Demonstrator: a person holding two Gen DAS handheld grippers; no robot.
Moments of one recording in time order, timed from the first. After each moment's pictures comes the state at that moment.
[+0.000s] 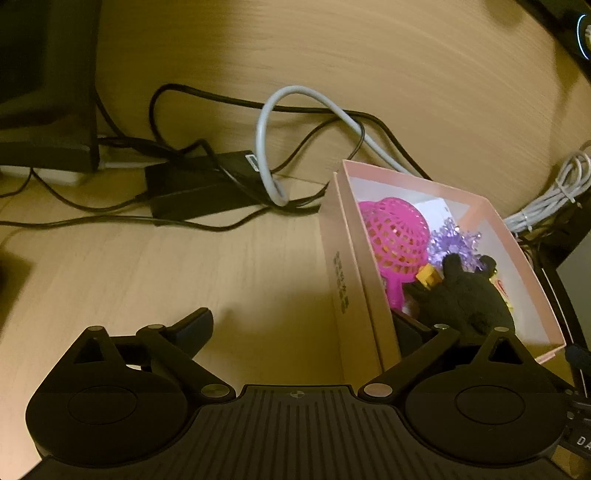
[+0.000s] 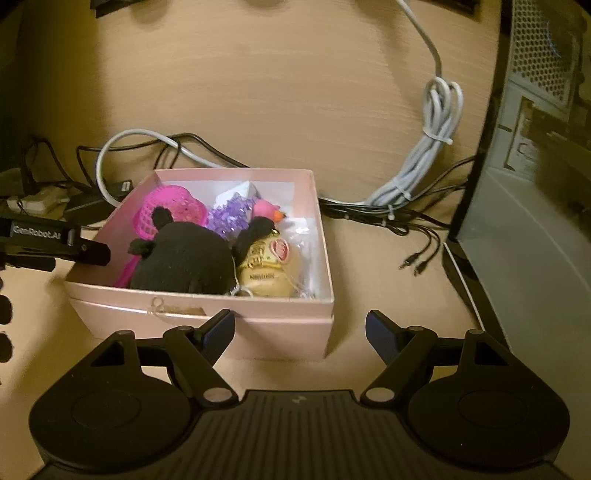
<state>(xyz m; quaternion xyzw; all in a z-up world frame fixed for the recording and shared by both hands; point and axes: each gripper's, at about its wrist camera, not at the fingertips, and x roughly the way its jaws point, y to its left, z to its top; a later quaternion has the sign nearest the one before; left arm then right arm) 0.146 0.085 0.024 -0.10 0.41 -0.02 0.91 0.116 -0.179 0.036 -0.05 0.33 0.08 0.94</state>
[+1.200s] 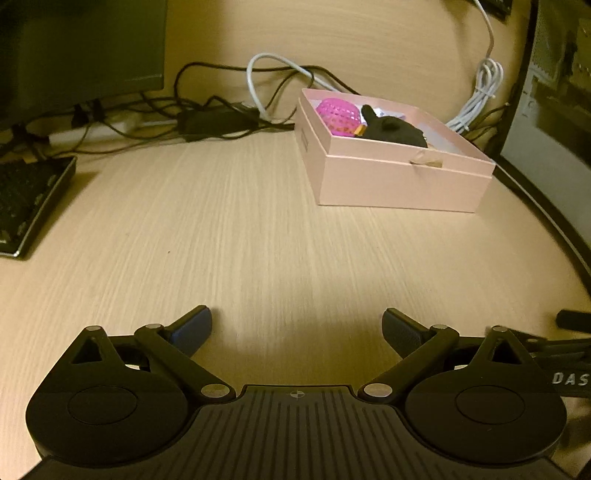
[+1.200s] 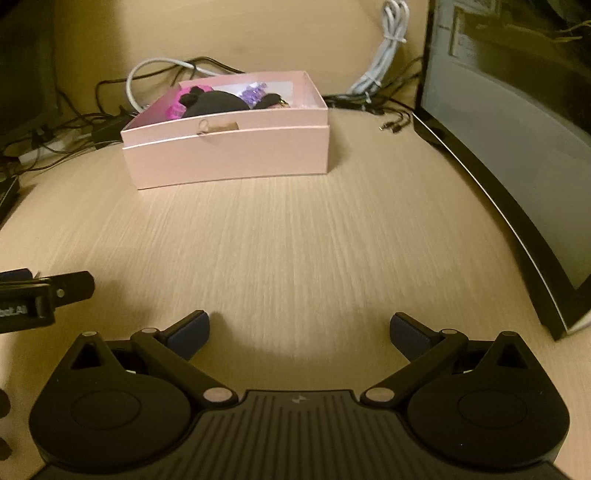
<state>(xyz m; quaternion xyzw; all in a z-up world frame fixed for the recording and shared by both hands) -0.038 0.057 0.001 -0.02 0.37 -0.03 0.93 -0.020 -0.175 -0.012 -0.01 0.40 0.04 0.92</state>
